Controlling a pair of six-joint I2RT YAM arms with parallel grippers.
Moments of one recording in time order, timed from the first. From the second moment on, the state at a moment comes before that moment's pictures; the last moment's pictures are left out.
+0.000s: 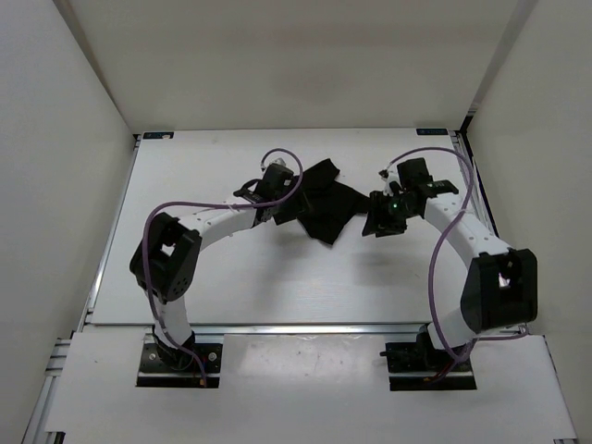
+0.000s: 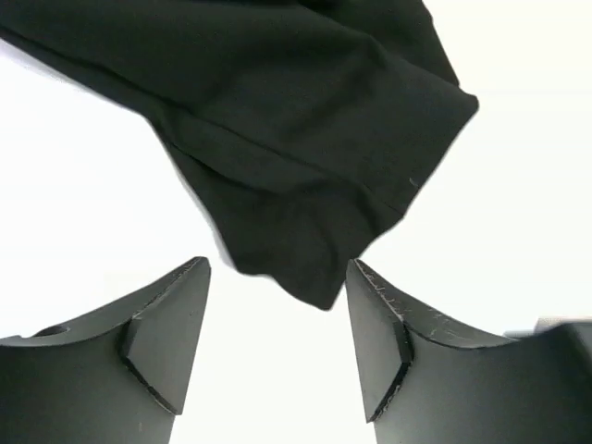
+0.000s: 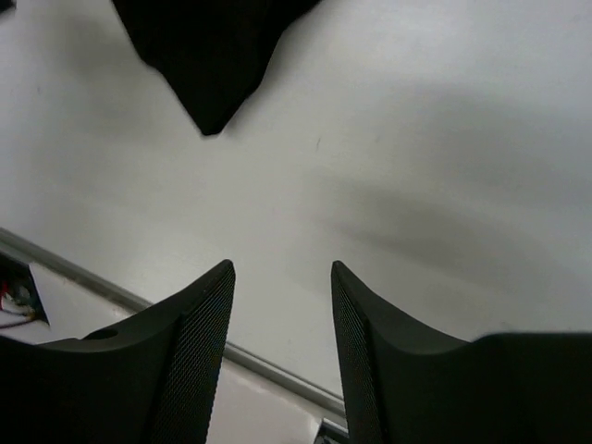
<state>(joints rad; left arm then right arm) -0.62 1.84 1.26 -0.20 -0.01 -0.87 0.23 1.48 1.11 -0.77 -0.39 0.18</state>
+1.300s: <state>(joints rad) -0.51 1.52 0.91 -0.22 0.04 -0.90 0.59 1.85 1.28 -0.53 -0.69 0.24</state>
